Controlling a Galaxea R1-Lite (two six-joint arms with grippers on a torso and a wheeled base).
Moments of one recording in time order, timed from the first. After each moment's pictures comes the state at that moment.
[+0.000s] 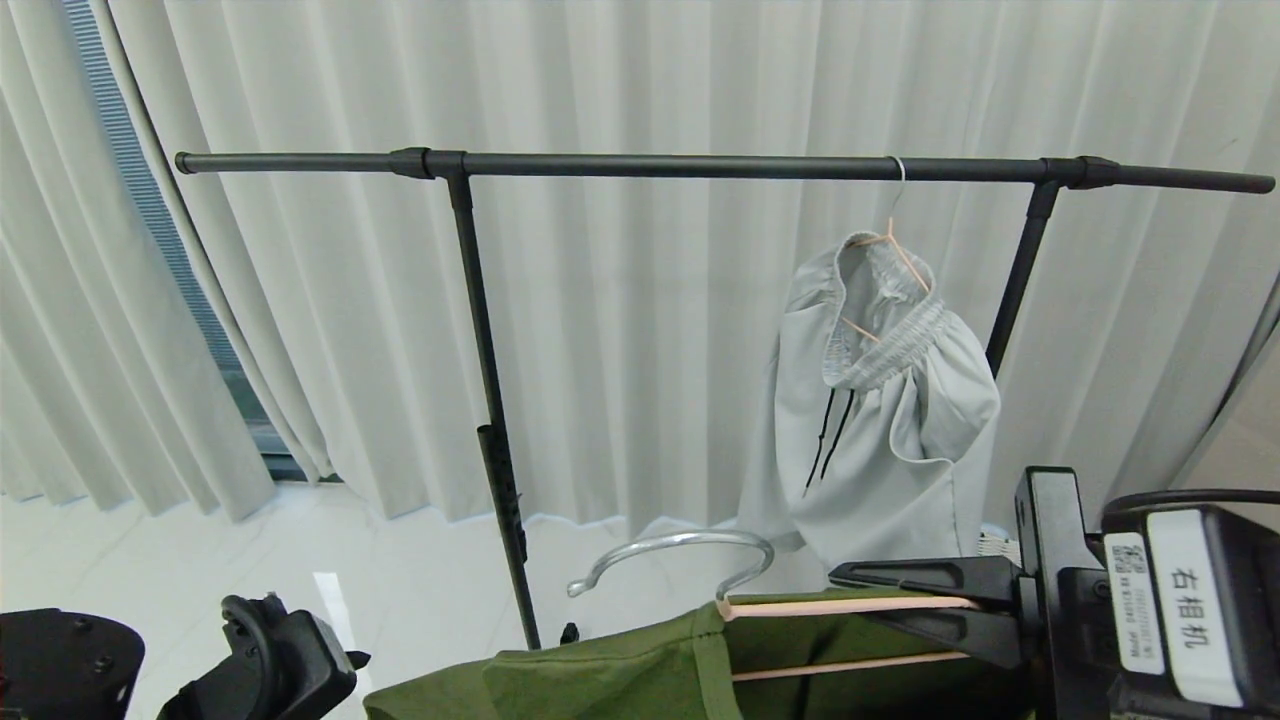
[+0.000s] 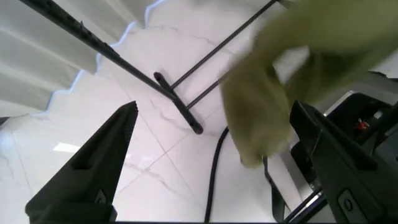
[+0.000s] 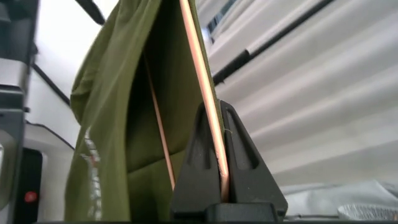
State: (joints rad) left arm -0.51 1.12 -0.23 -0.18 -0.06 0.33; right arm 0.97 1.29 -0.70 -0.32 0.27 -0.62
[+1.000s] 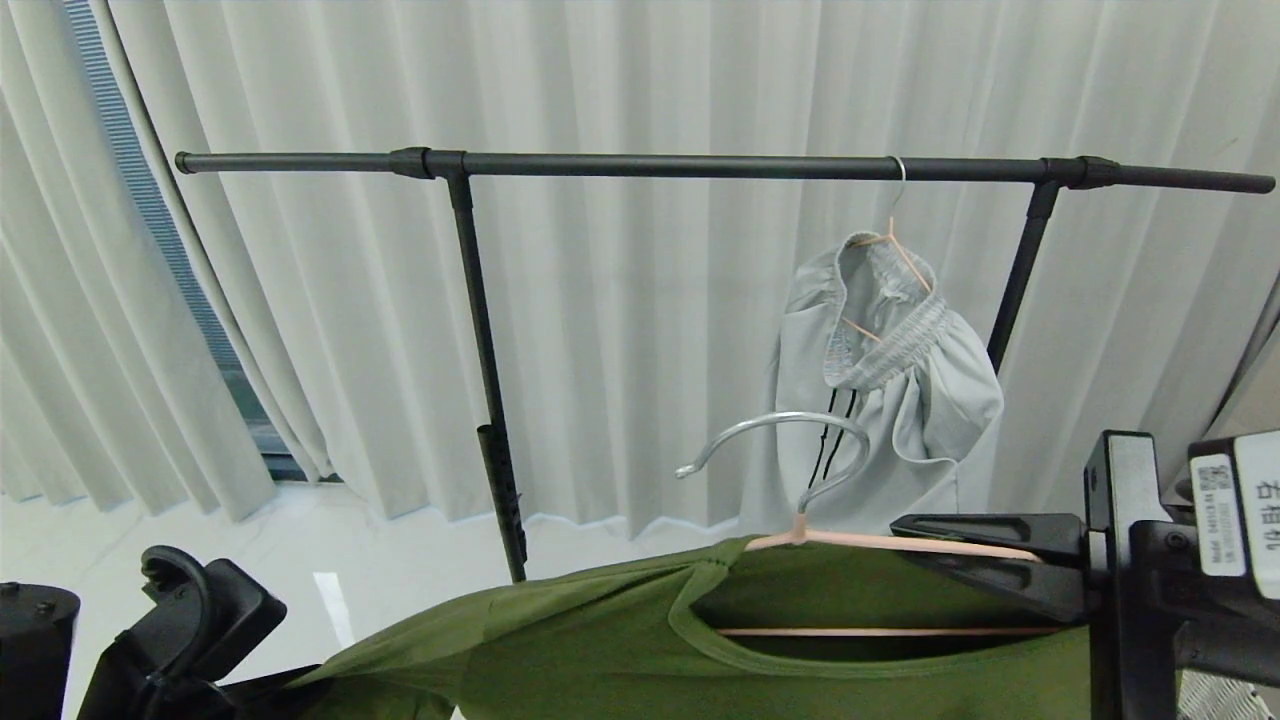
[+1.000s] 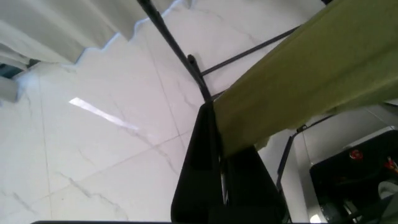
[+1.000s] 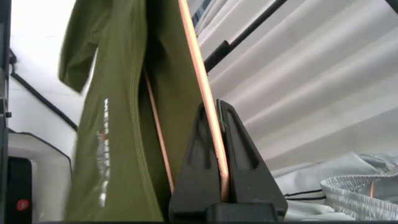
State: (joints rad) left arm -0.23 1.10 -0.23 -0.19 -0.05 0.33; right arm 0.86 1.21 -0.68 -0.30 0.27 -0.59
